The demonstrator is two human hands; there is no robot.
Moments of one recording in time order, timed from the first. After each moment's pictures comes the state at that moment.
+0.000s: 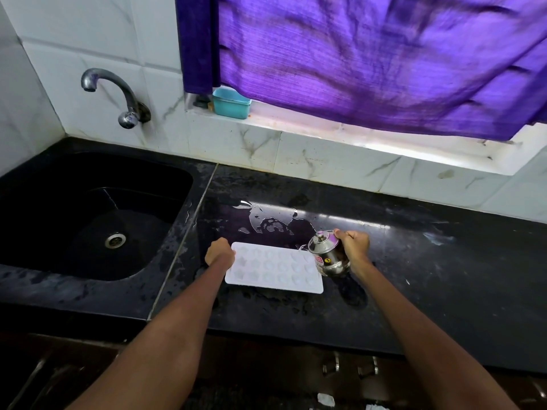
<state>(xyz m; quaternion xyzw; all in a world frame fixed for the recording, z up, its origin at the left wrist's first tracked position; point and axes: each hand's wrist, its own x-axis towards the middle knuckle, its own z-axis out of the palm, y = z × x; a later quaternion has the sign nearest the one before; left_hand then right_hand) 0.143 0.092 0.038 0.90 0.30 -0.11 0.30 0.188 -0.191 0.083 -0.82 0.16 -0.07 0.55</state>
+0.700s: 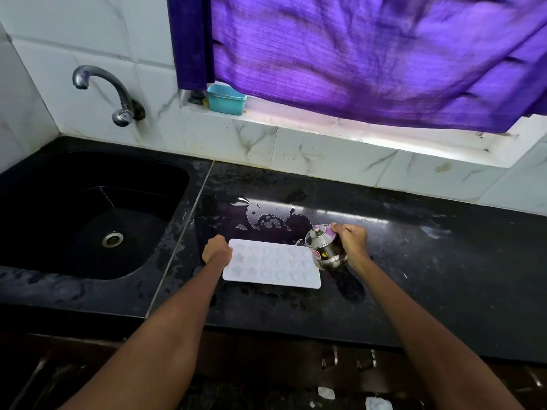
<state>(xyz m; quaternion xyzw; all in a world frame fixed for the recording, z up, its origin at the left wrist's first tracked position) 0.143 0.091 0.035 0.90 0.30 -0.10 0.30 0.185 -0.189 0.090 -0.81 0.16 -0.06 0.56</state>
